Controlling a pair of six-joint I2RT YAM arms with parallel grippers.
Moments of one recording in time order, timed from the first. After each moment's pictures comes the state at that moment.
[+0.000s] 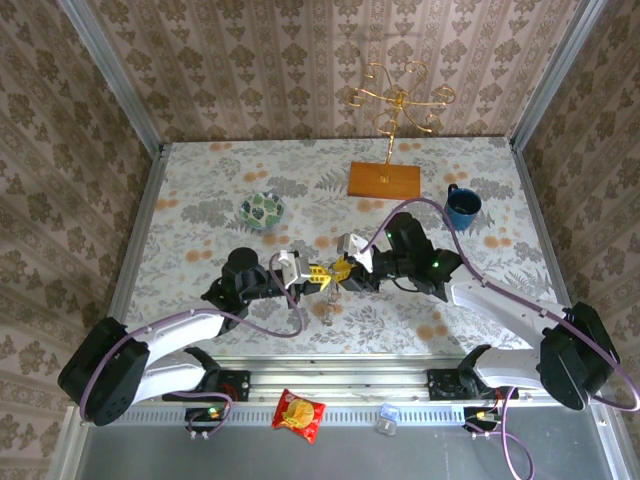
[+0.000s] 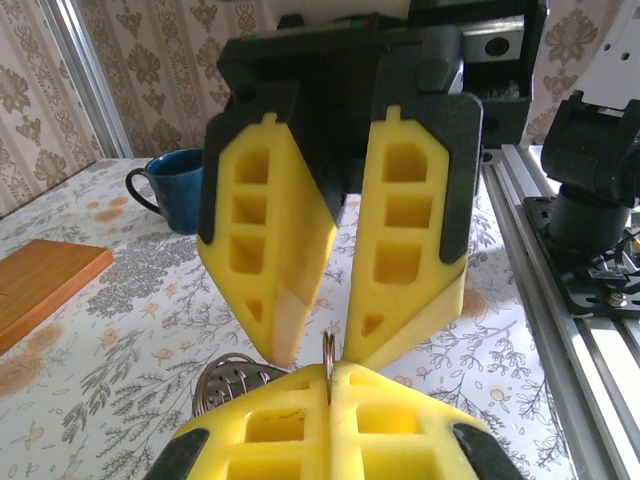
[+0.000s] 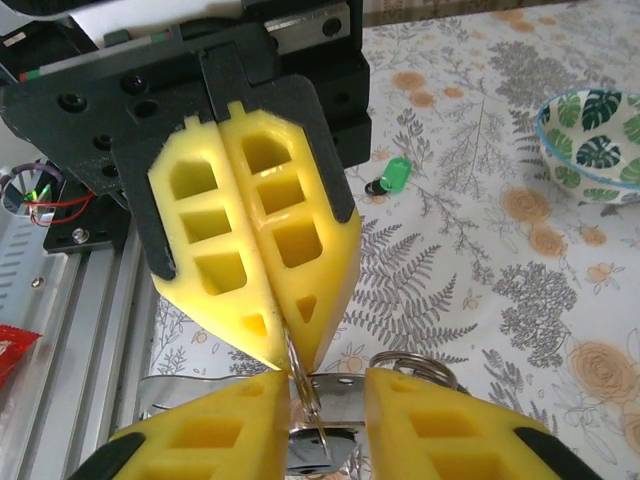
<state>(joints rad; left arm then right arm) -0.71 1.15 0.35 0.66 0.74 0.19 0.64 1.25 0.78 -0.14 -0.65 -0.38</state>
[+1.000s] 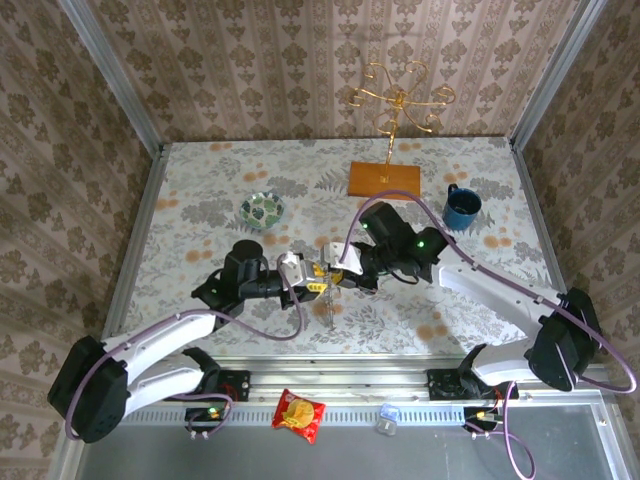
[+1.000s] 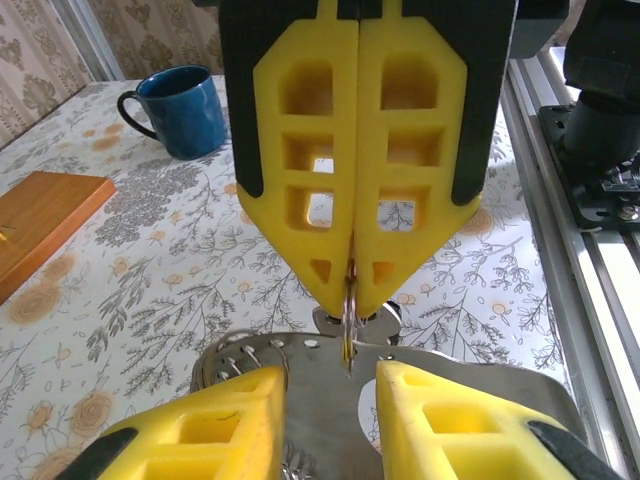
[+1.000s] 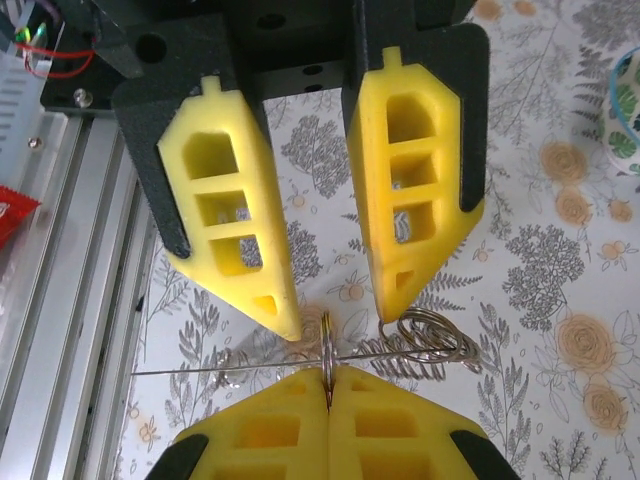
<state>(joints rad) -0.72 1.04 0.47 0.18 0.68 0.39 0.74 1.36 1.10 -0.64 -0.48 -0.70</state>
